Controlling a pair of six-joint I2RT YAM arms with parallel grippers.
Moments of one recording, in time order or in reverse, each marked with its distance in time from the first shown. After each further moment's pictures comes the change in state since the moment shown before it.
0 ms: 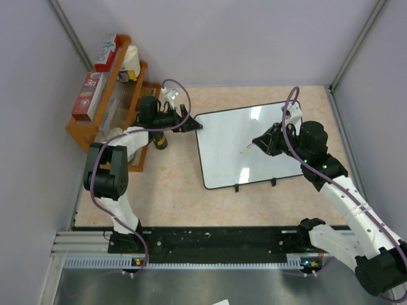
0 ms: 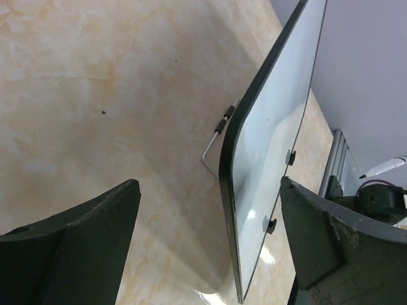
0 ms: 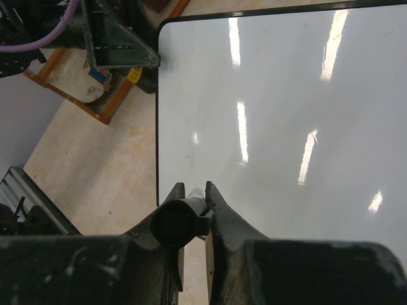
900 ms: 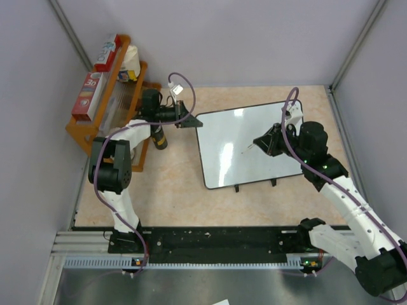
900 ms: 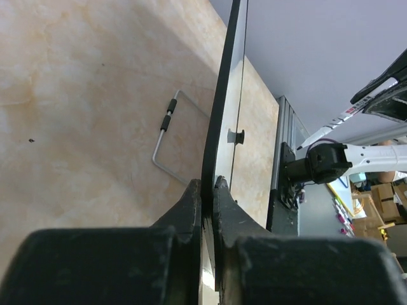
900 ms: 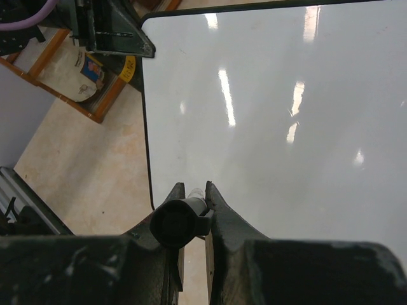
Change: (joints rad) left arm -0.006 0.097 0.140 0.008 0.278 -0.026; right arm 0.000 -0.007 0.000 -0.016 0.017 -0.018
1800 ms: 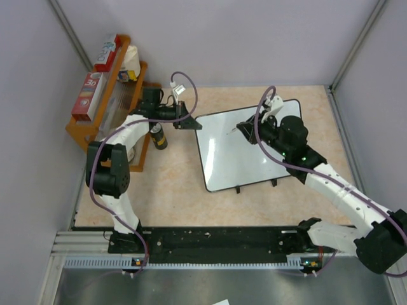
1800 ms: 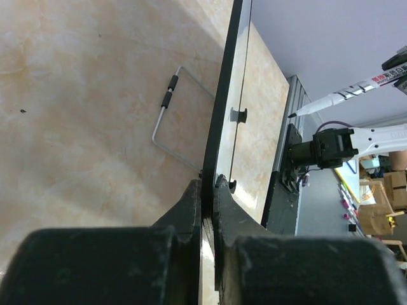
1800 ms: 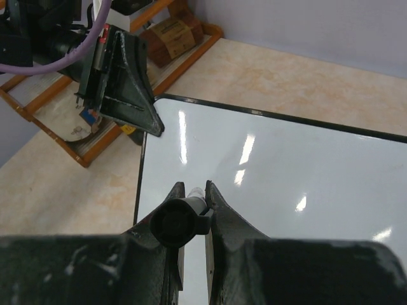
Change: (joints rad) left arm -0.014 -0.049 0.092 -0.390 -0.047 0.222; right arm 0.182 0.169 0.045 0.307 0.184 -0.113
